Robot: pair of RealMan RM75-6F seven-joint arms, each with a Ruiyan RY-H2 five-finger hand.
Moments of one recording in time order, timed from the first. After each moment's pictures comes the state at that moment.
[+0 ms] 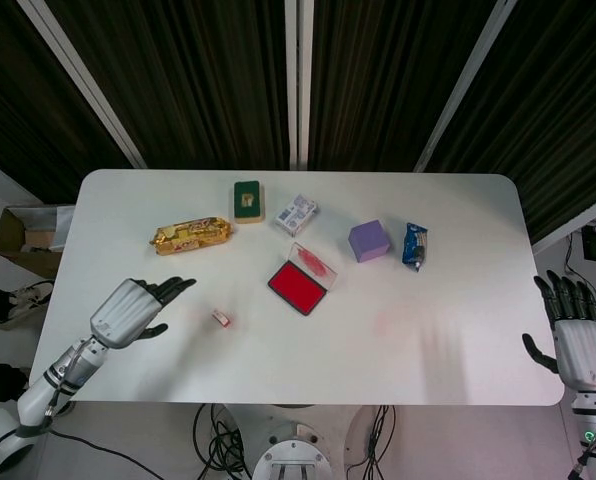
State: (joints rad) left arm -0.44 -1.30 -0.02 -1.39 1.88 1.32 0.04; right arm 0.06 -1.13 0.06 -1.62 -1.50 1.49 -0.11
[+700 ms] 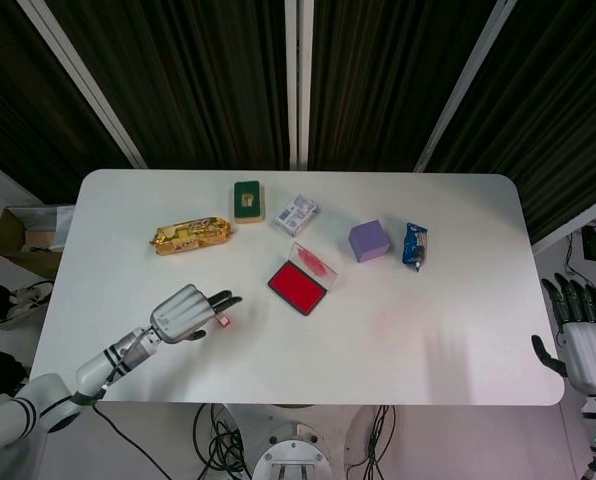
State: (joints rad) left arm -0.60 -1.52 0.05 -1.14 1.90 1.18 -0.01; right arm 0.05 -1.07 0.05 -1.66 -1.50 1.48 -0.09
